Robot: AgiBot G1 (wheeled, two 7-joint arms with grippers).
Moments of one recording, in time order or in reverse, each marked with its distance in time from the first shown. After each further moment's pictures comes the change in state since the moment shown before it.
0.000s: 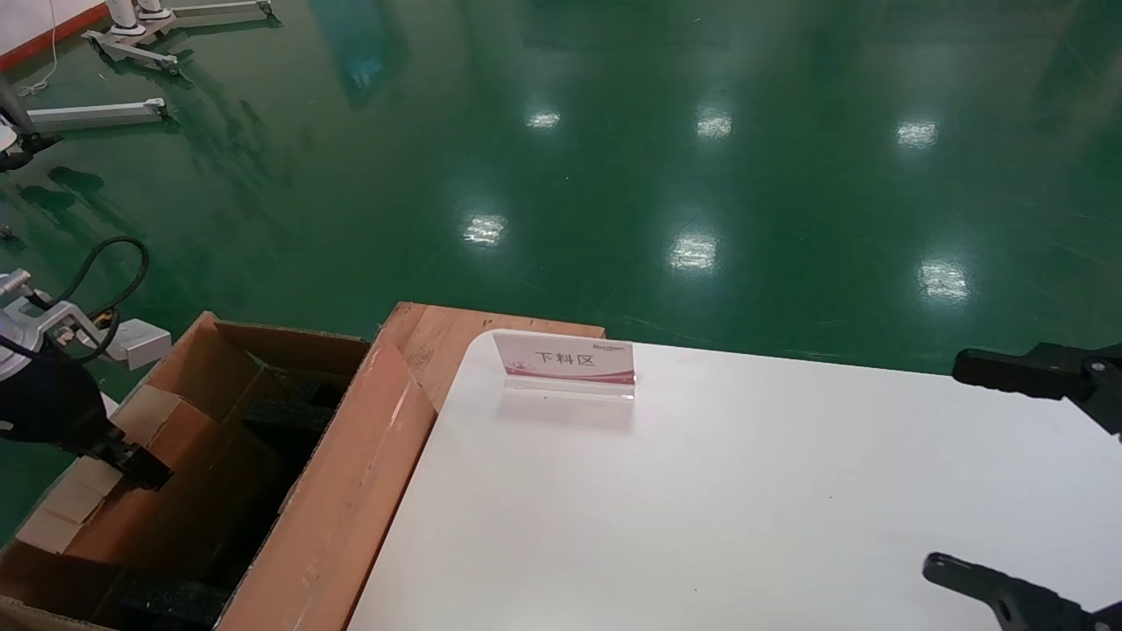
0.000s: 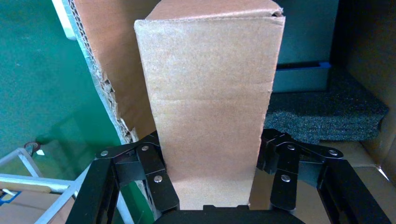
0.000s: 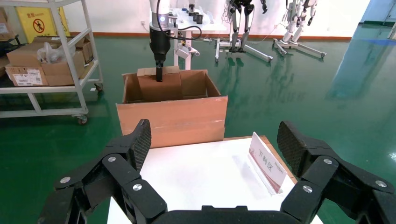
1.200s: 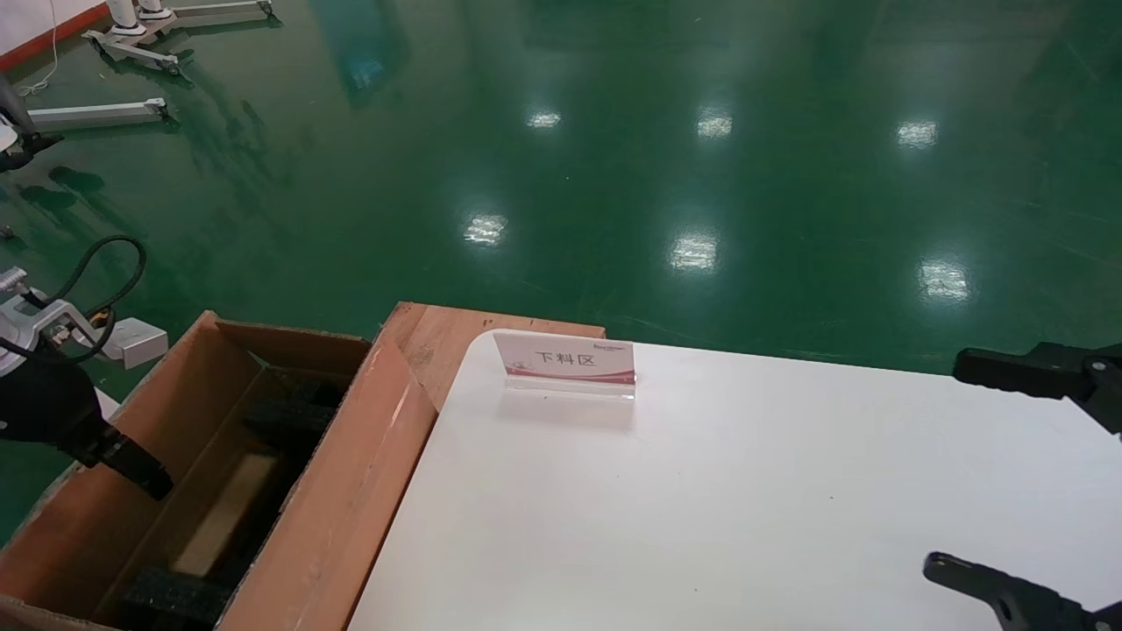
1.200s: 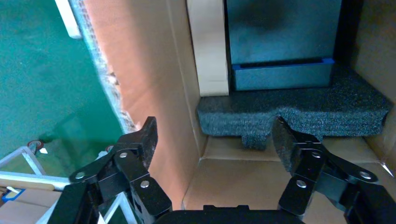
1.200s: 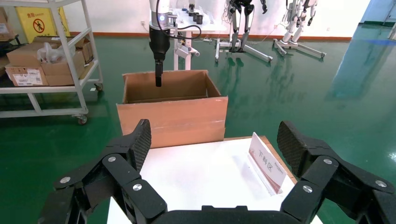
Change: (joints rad) left arm -0.012 -0.002 0.003 -0.009 0.006 -0.001 -0.001; right arm 0.000 0.000 0.001 0.000 0.000 0.000 0.000
